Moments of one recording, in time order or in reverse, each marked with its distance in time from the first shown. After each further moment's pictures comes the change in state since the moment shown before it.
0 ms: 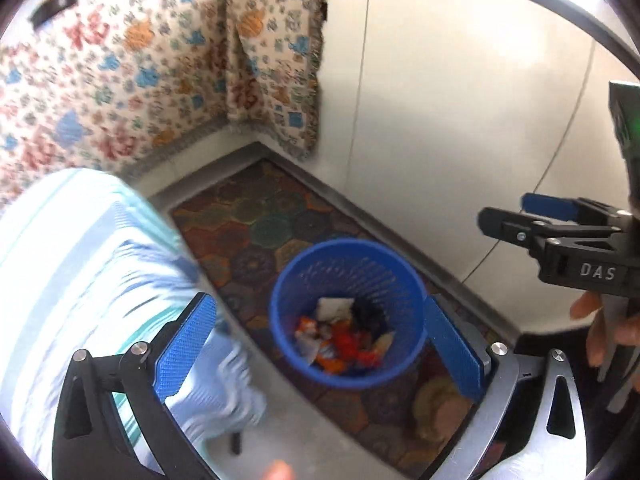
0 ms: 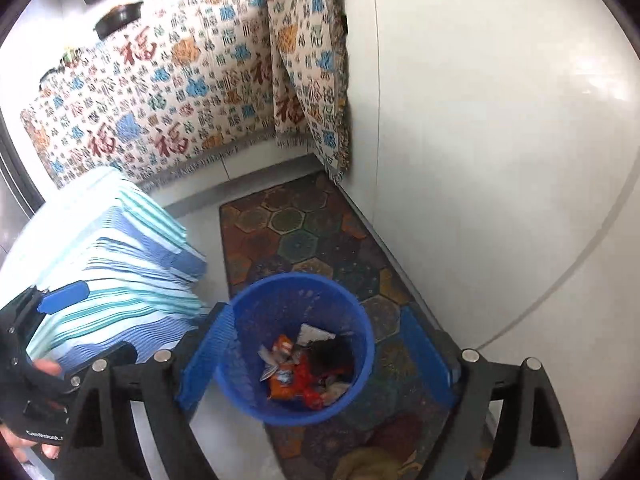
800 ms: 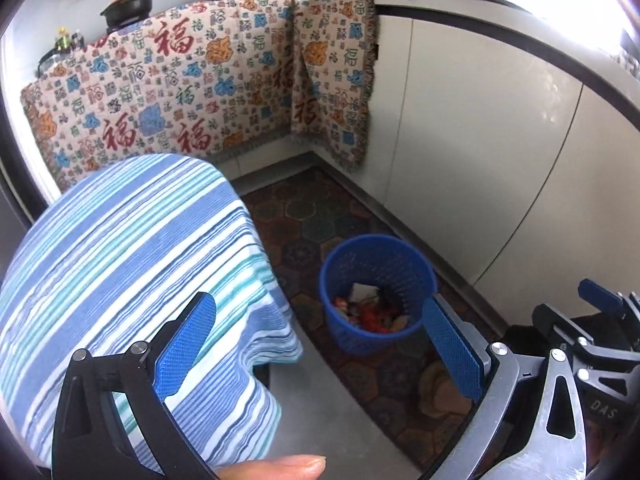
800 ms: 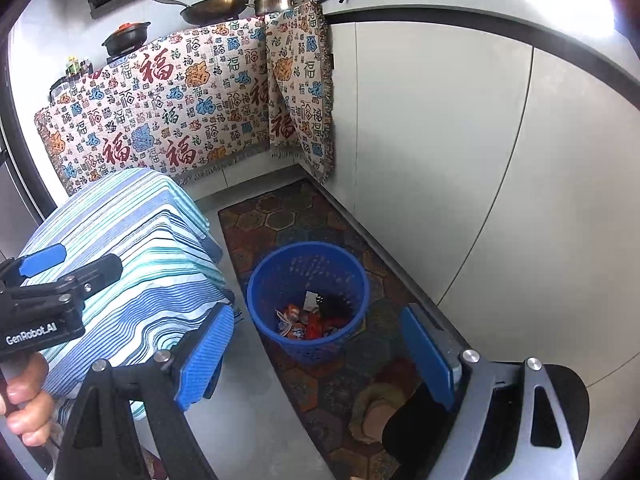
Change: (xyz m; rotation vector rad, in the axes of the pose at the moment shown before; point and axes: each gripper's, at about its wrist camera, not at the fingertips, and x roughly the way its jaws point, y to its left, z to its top) left arm -0.123 0.021 -0.034 -0.121 -0.033 0.126; right arm -0.150 0.036 -0.083 0.048 -0.067 -0.111
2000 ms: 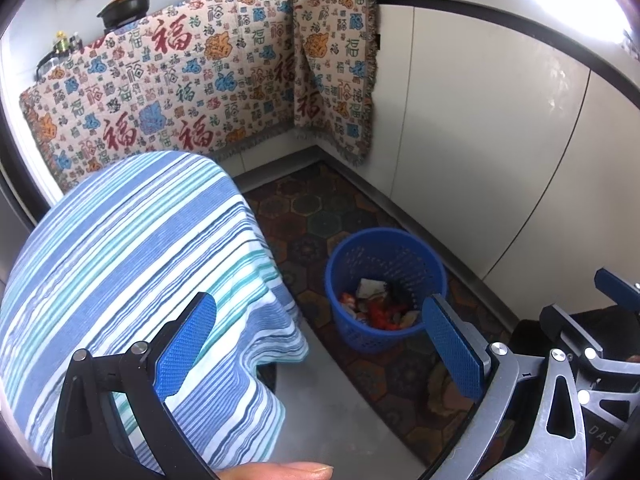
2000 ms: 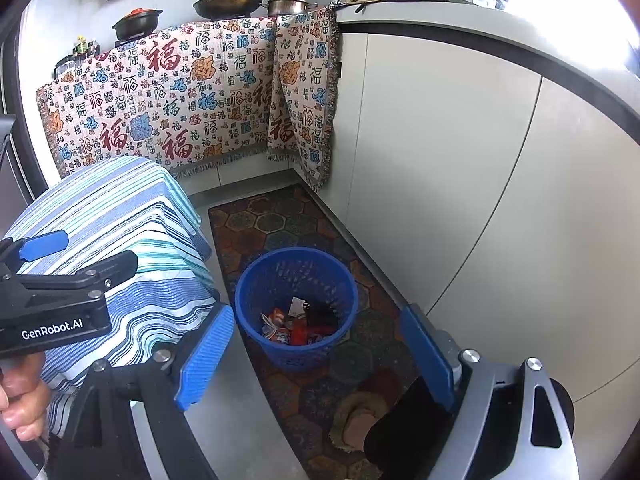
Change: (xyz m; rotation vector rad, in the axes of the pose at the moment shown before) left arm 0.009 0.001 -0.003 0.030 0.019 0.020; right arm 0.001 0.012 0.001 -0.076 -0.020 -0.056
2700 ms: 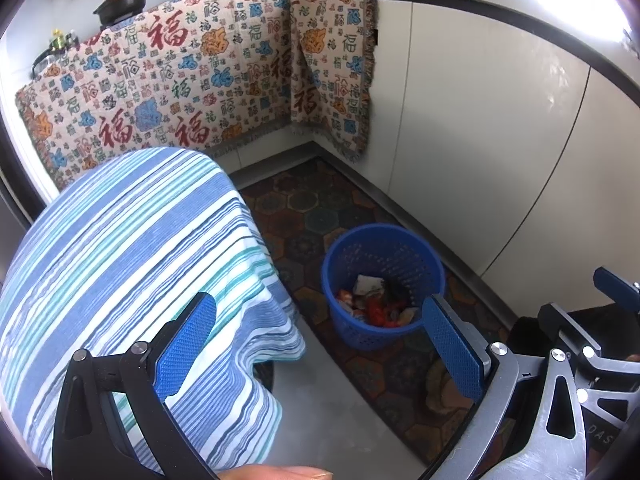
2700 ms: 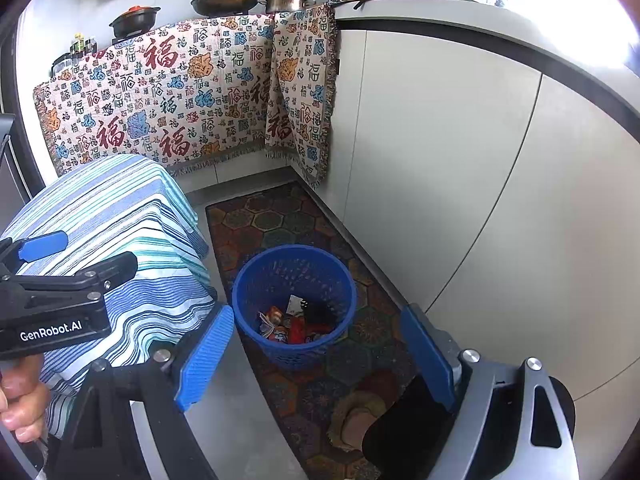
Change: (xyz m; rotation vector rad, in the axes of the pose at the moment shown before) left arm 0.003 -0.002 -0.003 0.003 0.014 -0.011; right arm 0.003 0.000 0.000 0.000 0.007 -0.010
